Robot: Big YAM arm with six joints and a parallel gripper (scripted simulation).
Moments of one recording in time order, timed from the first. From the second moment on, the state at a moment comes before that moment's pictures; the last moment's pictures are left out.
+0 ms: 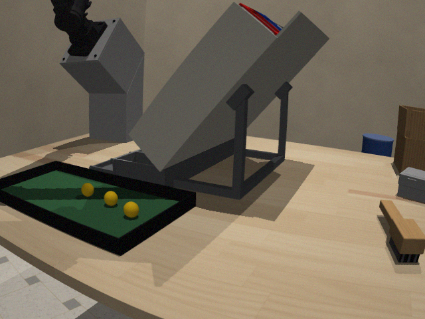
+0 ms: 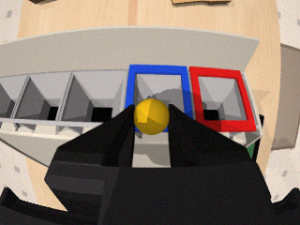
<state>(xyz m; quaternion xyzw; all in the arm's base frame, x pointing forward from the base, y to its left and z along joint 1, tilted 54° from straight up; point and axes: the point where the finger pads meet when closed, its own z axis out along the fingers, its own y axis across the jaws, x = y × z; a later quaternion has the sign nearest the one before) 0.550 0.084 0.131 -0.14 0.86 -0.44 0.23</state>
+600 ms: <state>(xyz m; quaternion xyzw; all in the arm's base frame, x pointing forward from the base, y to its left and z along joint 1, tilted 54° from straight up) 0.551 0.080 0.130 -0.14 0.86 -0.44 0.23</state>
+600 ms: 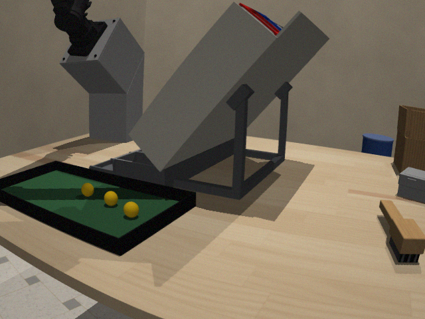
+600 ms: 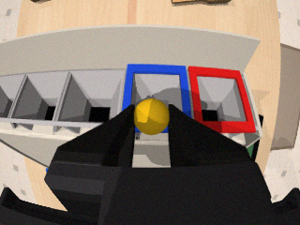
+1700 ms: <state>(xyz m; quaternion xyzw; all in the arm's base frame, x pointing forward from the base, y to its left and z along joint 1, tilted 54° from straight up) 0.559 0.079 0.141 -0.15 0.86 -0.44 0.22</state>
